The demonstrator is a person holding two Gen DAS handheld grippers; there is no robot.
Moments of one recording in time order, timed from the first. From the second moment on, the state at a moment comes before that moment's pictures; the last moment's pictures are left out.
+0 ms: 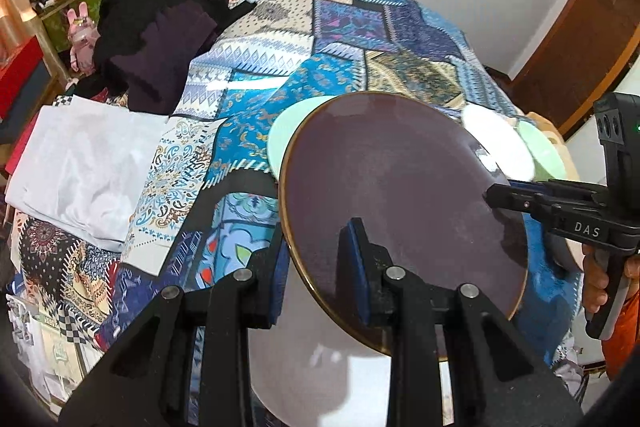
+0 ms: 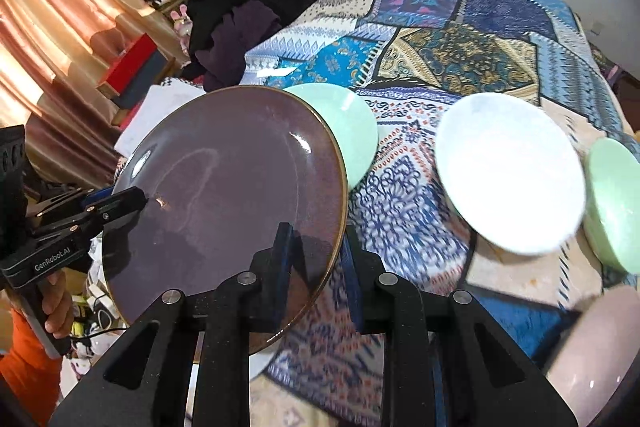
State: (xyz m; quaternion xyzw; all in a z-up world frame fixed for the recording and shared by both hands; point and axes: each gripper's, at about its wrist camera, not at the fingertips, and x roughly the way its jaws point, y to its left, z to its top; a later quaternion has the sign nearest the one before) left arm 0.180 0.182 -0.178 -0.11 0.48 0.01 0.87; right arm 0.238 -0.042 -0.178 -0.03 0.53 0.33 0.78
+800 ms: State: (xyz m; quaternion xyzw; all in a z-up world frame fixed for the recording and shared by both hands) left arm 0.122 0.084 -0.152 -0.10 0.48 -0.05 0.87; right arm 0.163 -0.145 -0.155 0.02 0.50 0.29 0.81
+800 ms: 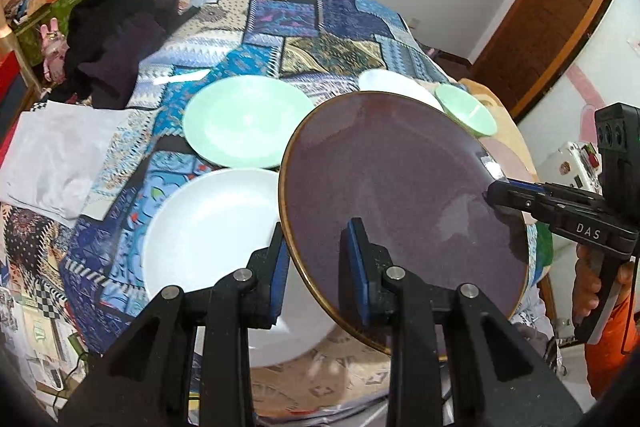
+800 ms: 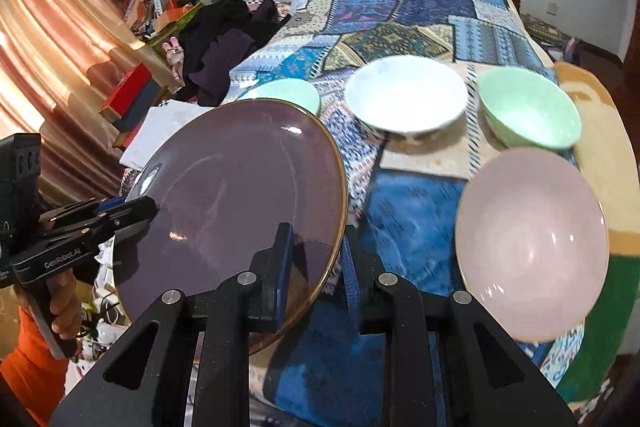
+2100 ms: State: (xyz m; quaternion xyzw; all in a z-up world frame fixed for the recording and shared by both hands) left arm 0.163 0.015 -0.235 -0.06 0.57 -0.10 0.81; right arm 0.161 -0.211 -0.226 0.06 0.57 0.22 0.79
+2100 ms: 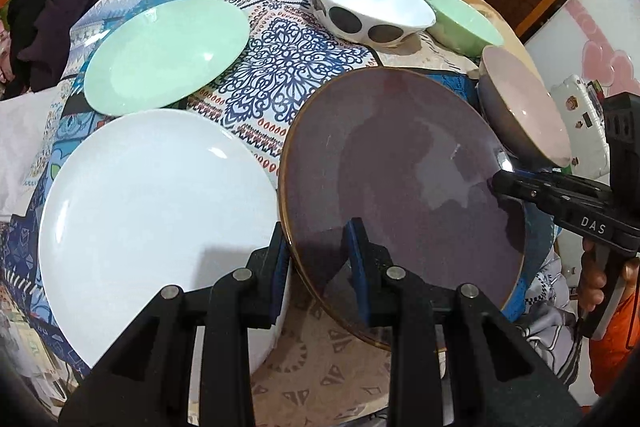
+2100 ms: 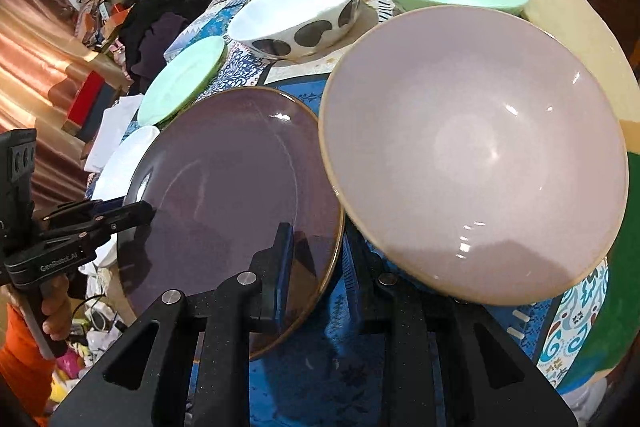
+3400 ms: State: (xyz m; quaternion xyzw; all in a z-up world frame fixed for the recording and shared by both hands) left arm 0.111 0.096 -0.138 -0.07 0.44 -0.01 0.90; right arm 0.151 -0.114 -0.152 -0.04 0.47 0.32 0.82
